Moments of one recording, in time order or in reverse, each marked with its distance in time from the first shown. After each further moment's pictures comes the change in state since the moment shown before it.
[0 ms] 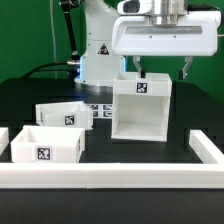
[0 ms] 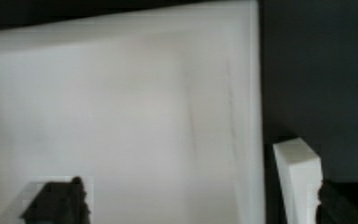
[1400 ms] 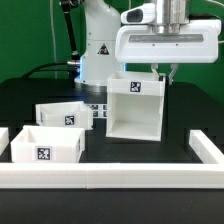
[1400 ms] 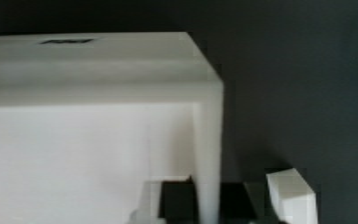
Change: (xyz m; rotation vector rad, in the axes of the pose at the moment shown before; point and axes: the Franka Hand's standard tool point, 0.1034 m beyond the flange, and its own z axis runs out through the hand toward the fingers) arm -0.009 -0.005 0.010 0.000 -0.013 -0.026
